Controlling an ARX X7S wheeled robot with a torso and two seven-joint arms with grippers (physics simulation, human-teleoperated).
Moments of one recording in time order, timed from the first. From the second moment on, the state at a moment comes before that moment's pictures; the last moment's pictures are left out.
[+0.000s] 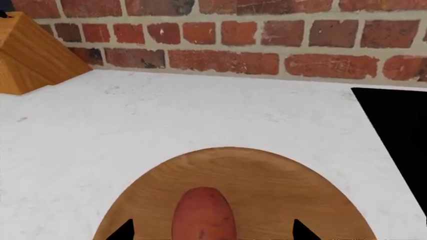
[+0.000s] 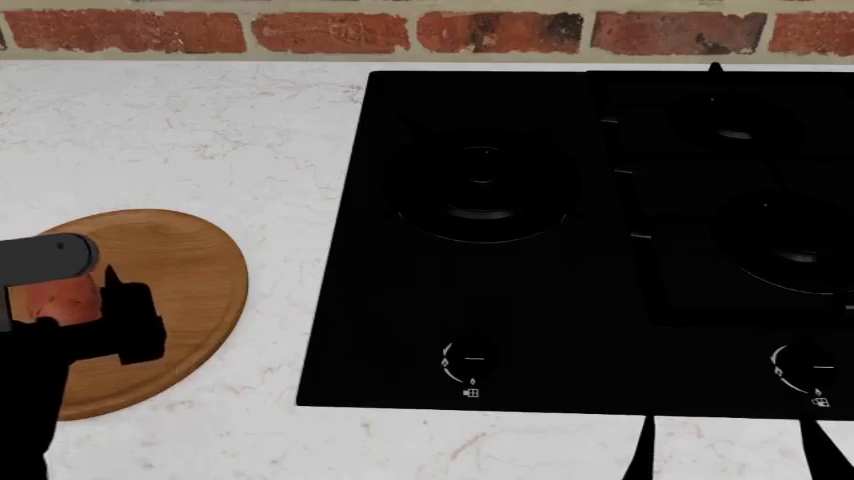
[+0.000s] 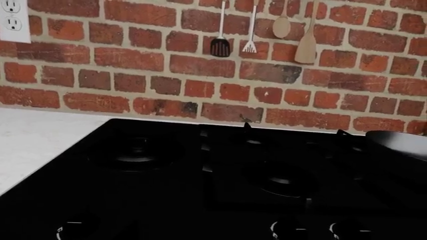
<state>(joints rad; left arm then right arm) -0.57 -0.29 0.16 0.21 -0.51 -0.85 -0.63 -0.13 0.36 0.16 -0.80 0.34 0.59 0.18</state>
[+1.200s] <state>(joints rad) -0.64 -0.26 0.25 -0.14 -0.38 -0.66 -0.59 -0.18 0.37 0.17 -0.81 0.36 0.56 0.20</state>
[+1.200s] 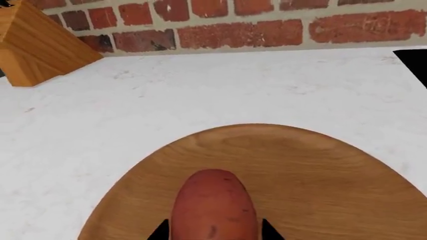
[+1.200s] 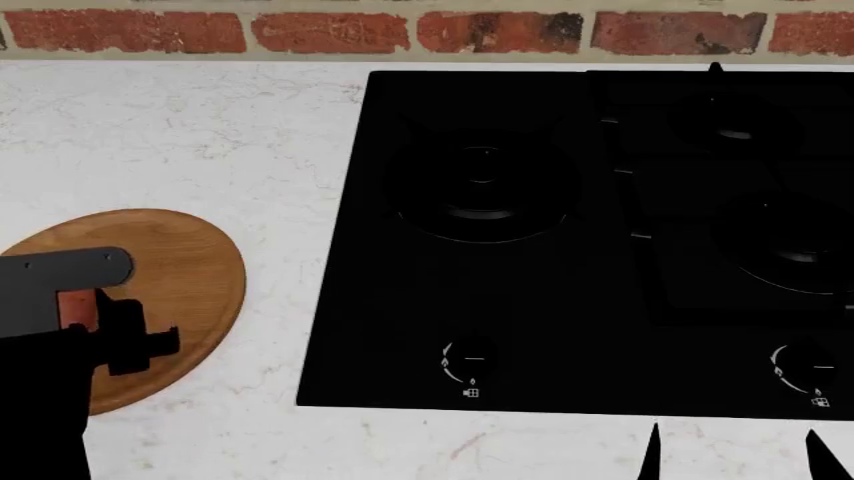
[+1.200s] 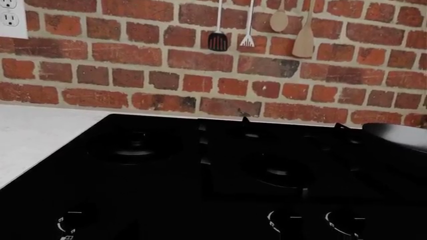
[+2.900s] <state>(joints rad) -0.77 -0.40 0.06 0.58 -0.71 -1.08 -0.68 -0.02 0.38 0.10 -0.77 0.39 0.61 0.24</state>
